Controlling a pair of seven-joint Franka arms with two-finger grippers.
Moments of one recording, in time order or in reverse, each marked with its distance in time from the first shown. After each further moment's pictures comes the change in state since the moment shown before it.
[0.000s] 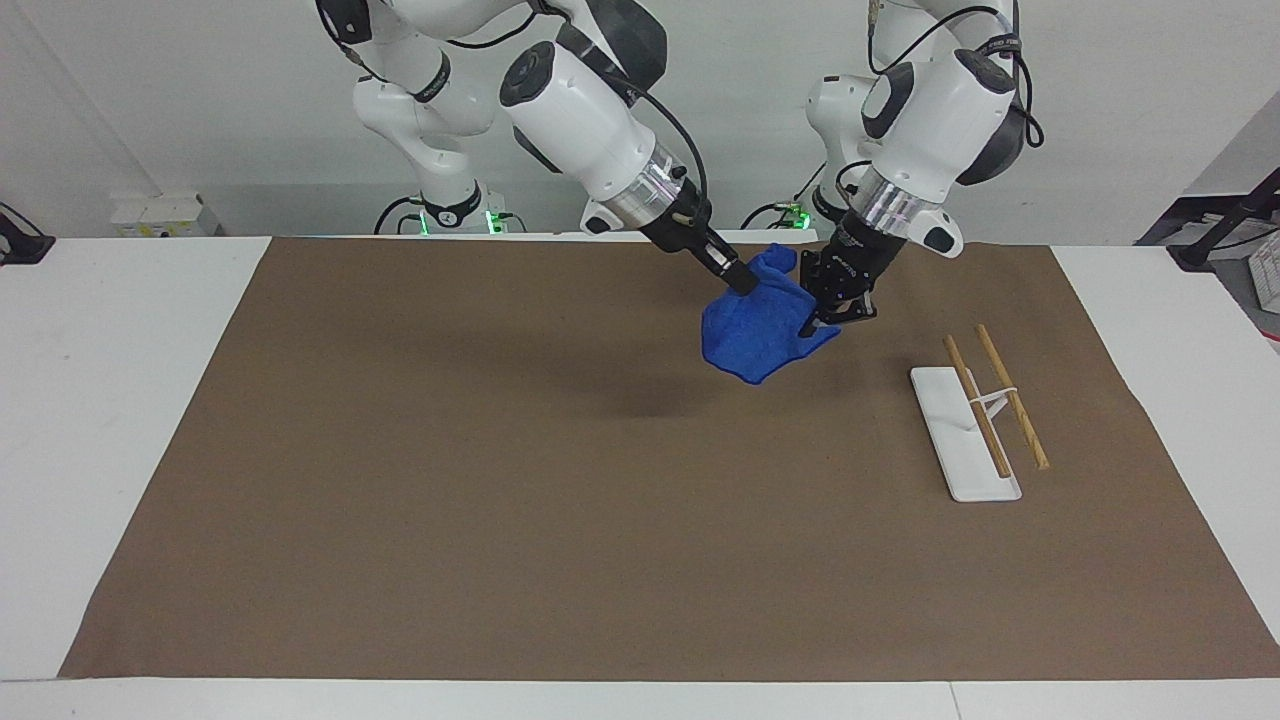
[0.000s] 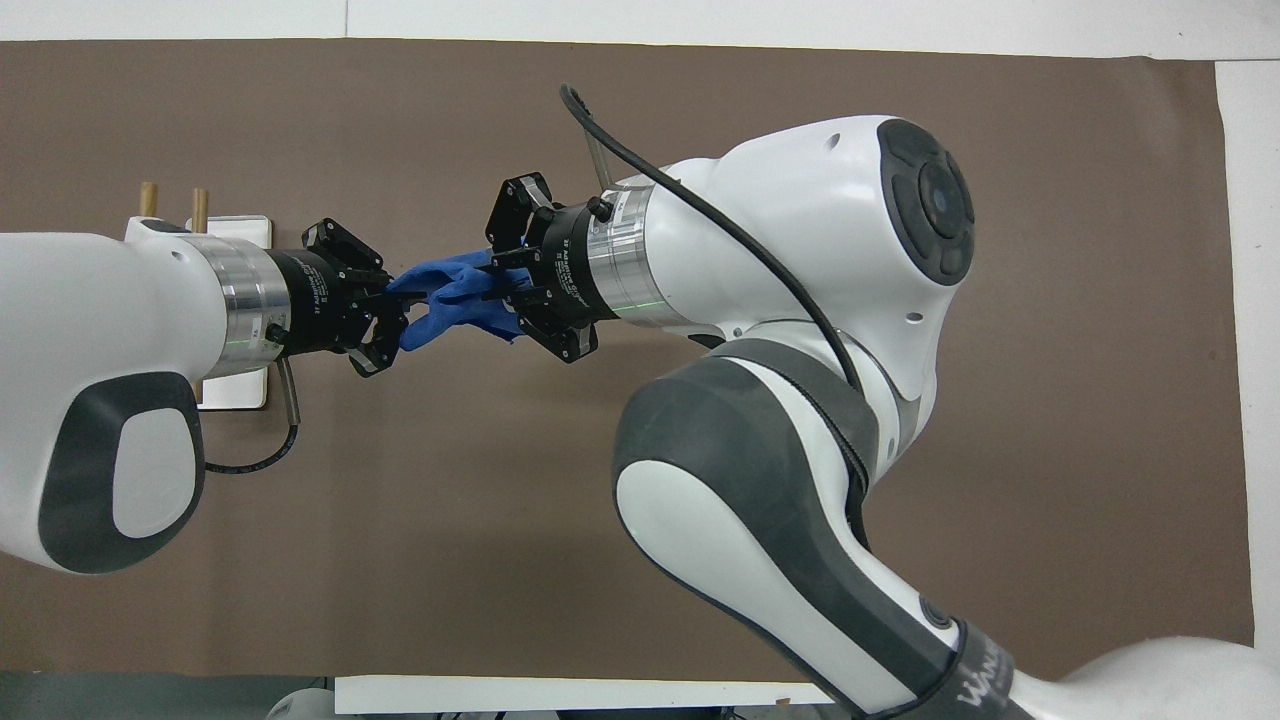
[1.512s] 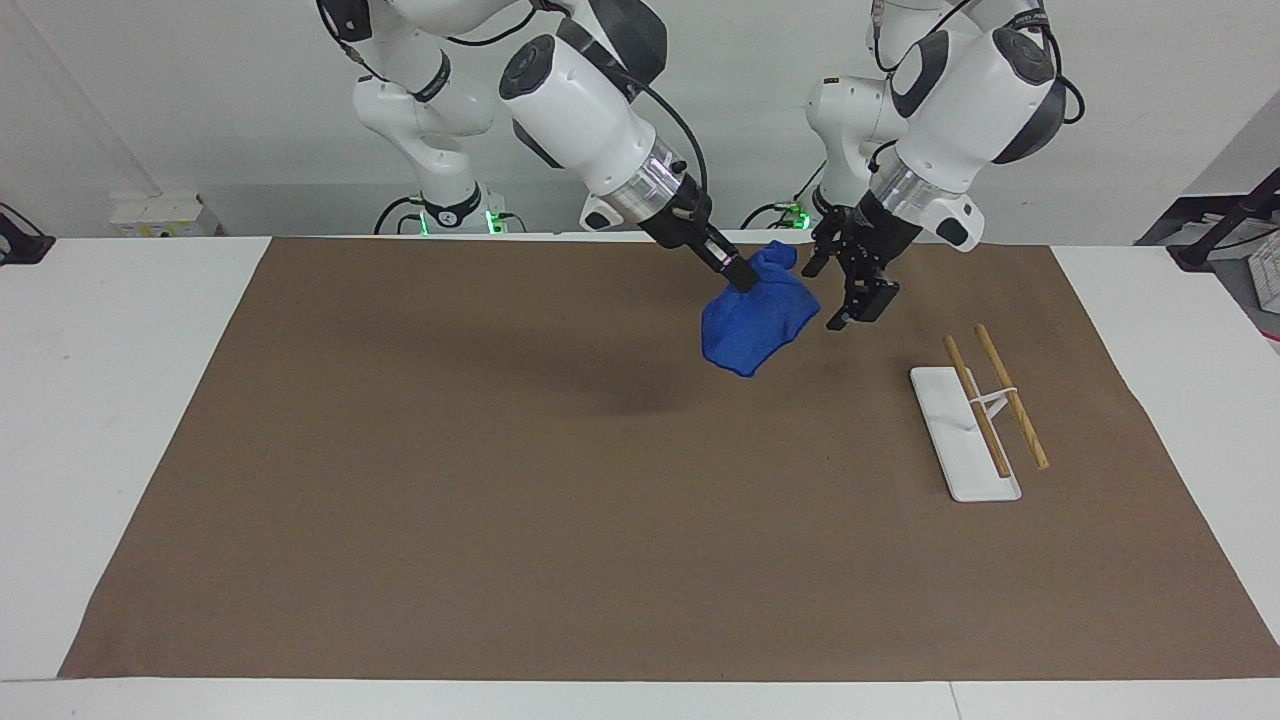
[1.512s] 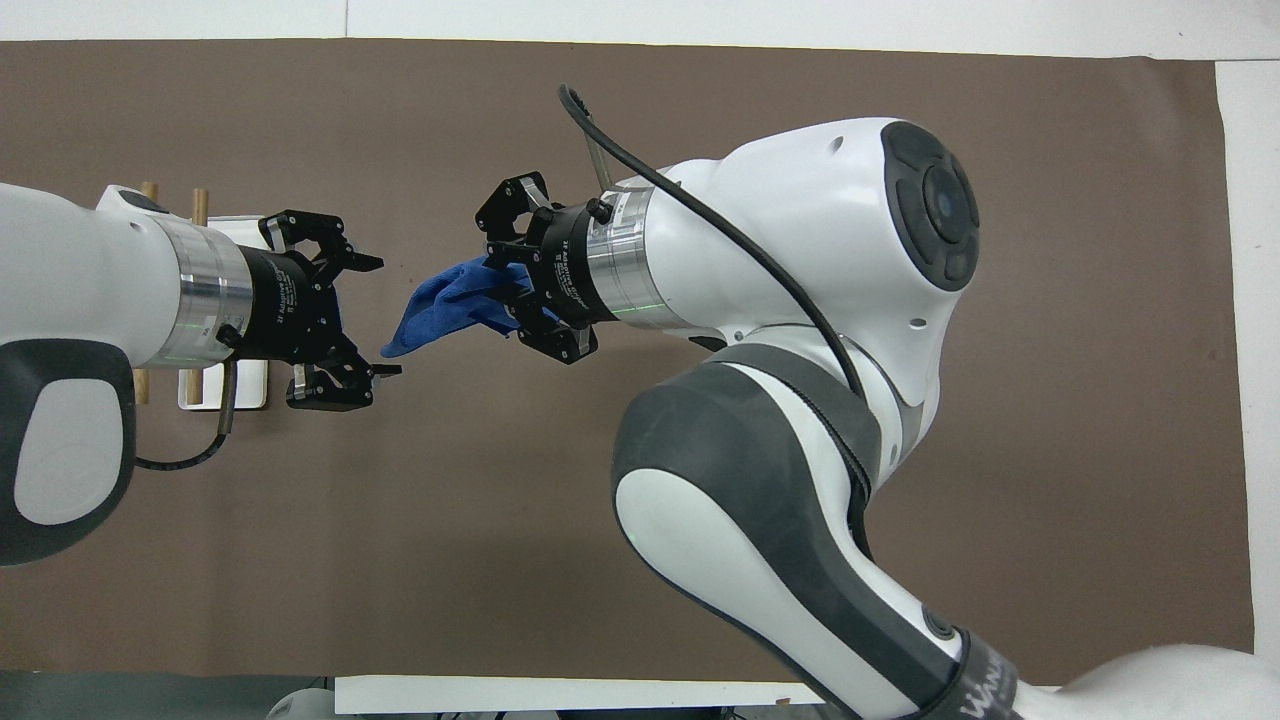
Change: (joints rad) left arm 0.045 -0.001 -0.017 0.089 0.002 -0.212 0.119; right arm 0.001 -0.007 -0.001 0.000 -0.001 0.001 0.000
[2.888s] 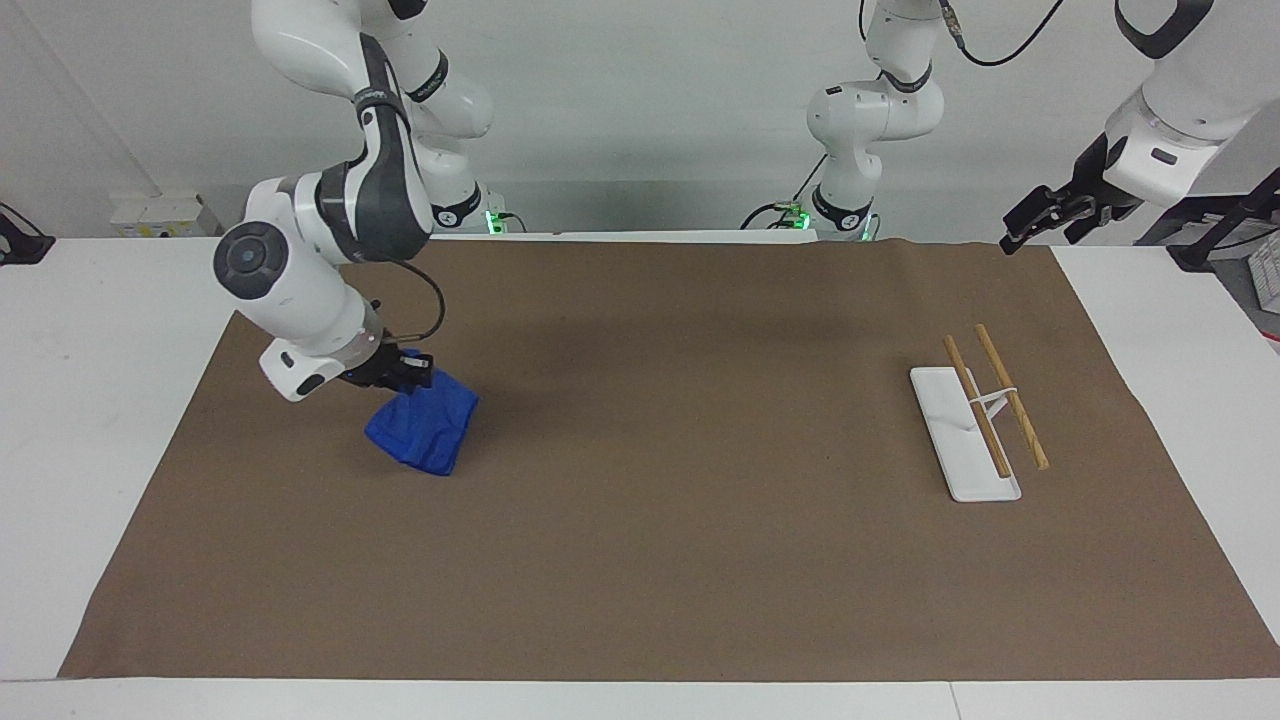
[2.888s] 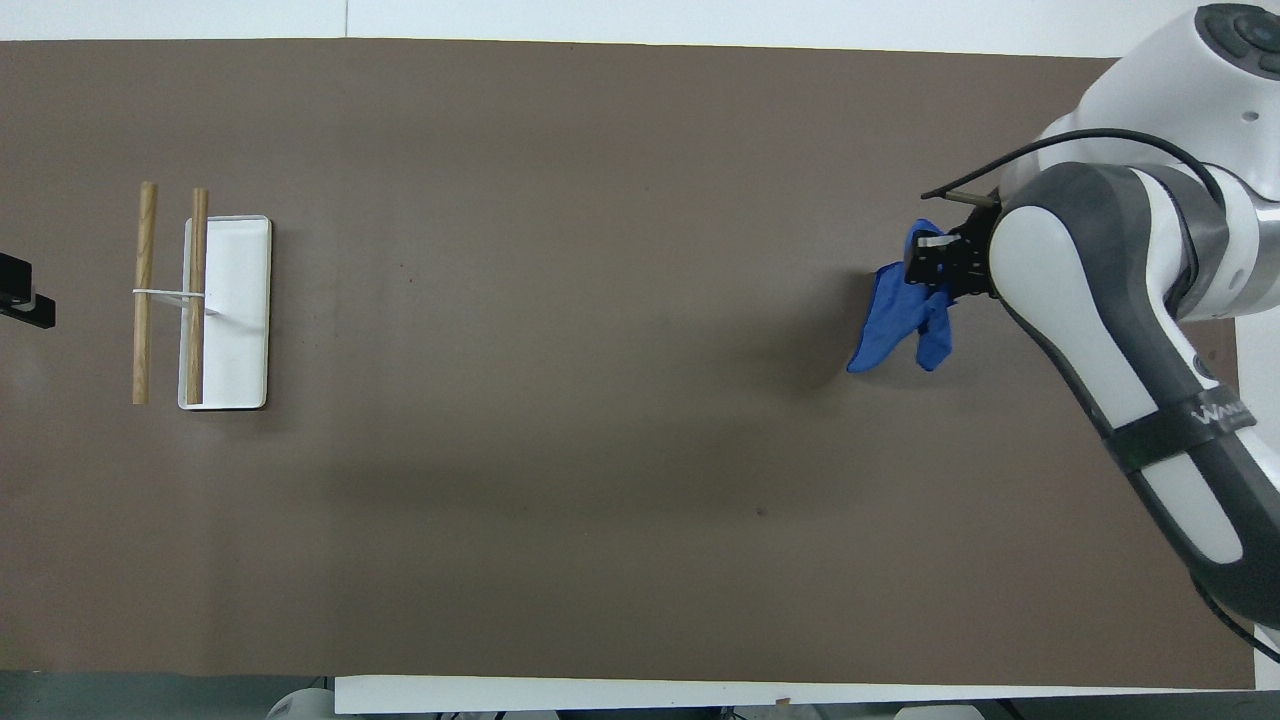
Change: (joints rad) left arm 0.363 0.138 0.027 0.483 0.299 -0.709 1.853; right arm -0.113 -0.026 -0.399 -0.070 -0.309 -0.567 -1.127
